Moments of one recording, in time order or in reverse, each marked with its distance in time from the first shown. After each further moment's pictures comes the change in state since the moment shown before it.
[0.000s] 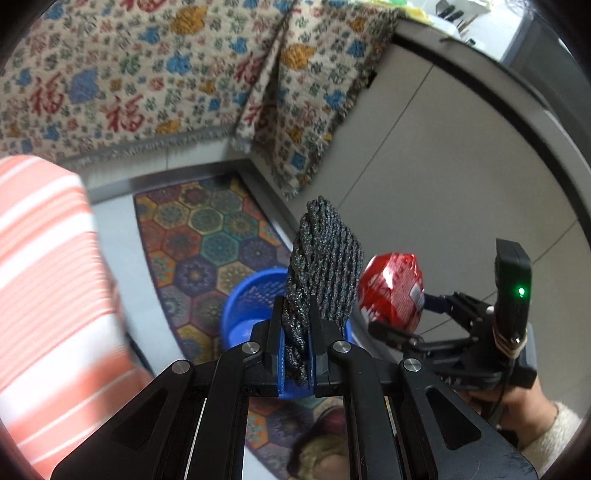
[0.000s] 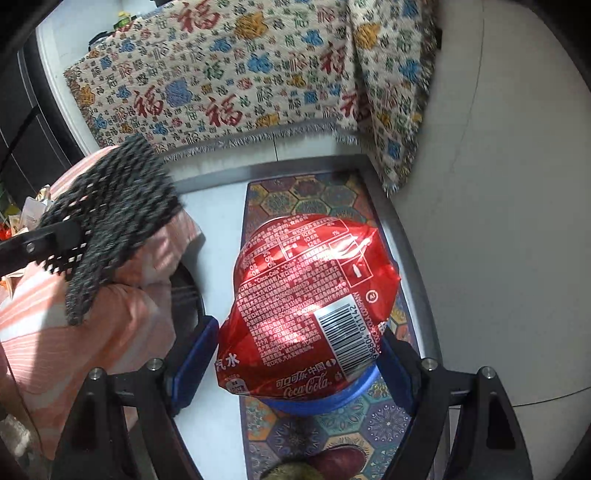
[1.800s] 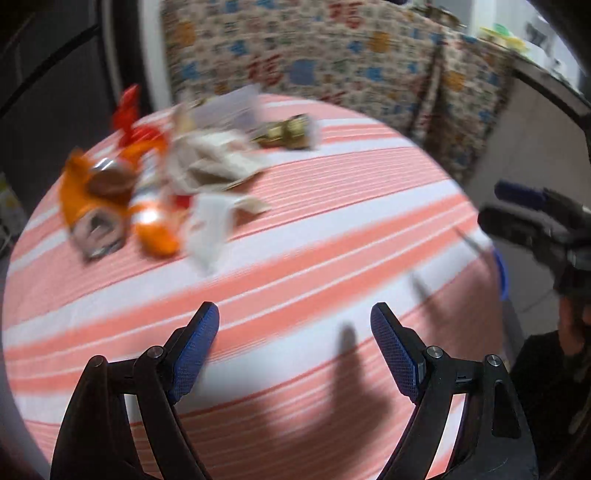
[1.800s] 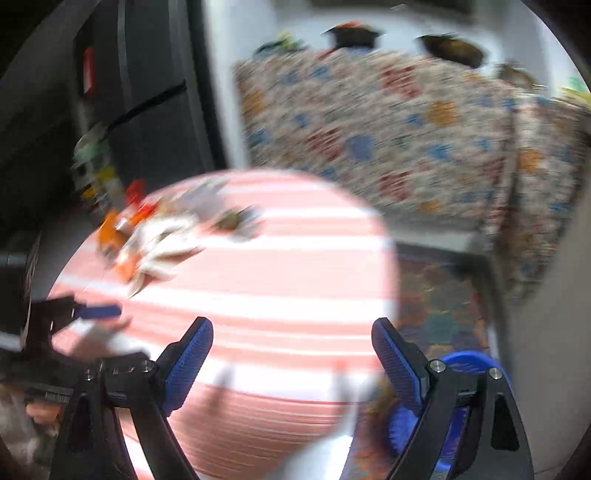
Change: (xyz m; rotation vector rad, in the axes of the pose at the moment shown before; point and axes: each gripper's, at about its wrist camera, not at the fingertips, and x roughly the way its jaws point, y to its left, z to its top) left arm -0.227 0.211 -0.183 -0.148 -0.067 0.505; right arm -0.055 0.301 -0.021 -0.337 -0.231 0.264
